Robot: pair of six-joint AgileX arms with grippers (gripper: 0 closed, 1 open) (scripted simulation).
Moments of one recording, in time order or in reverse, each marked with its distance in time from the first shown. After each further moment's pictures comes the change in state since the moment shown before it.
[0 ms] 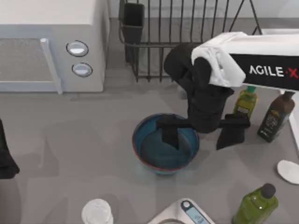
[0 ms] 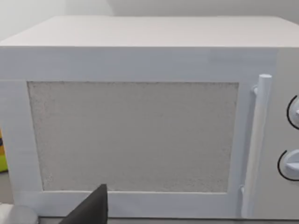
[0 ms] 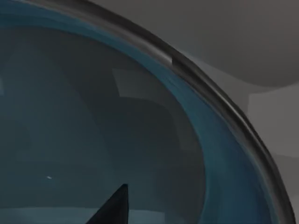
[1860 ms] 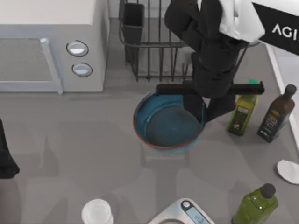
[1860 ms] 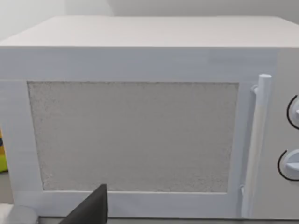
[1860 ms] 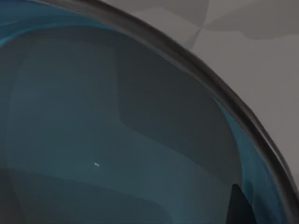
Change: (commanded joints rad) left arm 0.000 0.000 0.000 0.000 0.000 0.000; right arm -0.003 -0.082 0.284 -0.364 0.000 -0.003
